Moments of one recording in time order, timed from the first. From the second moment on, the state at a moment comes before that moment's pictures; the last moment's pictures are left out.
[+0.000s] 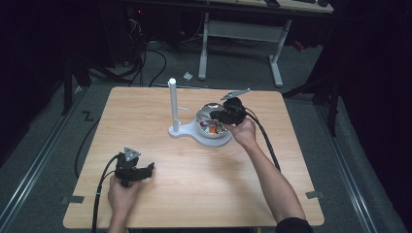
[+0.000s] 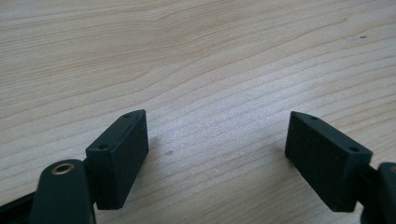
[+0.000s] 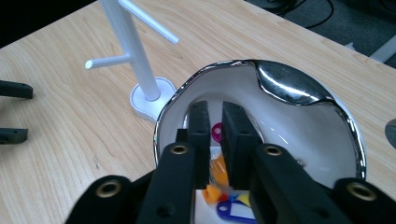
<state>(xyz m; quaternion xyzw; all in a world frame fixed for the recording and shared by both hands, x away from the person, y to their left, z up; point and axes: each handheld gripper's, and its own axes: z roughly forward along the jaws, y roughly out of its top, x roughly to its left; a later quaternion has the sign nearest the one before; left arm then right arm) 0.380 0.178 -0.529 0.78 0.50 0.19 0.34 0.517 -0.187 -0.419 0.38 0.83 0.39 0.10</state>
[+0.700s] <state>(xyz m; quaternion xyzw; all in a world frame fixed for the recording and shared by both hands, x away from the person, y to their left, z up) 0.380 0.178 -0.529 0.78 0.50 0.19 0.34 0.488 -0.242 -0.399 0.43 0.78 0.44 0.13</state>
